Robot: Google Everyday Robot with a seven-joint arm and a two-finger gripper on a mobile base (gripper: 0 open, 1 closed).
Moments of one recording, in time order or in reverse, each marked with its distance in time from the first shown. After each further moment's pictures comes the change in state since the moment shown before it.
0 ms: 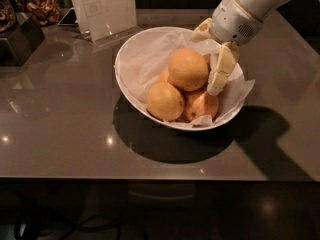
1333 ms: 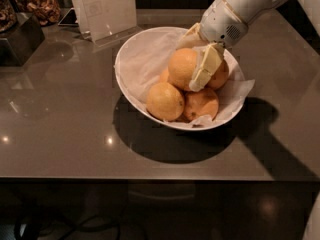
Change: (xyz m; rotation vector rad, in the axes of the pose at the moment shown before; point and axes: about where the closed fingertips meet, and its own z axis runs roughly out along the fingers) arm -0.023 -0.012 0.022 -0.051 -0.135 0.021
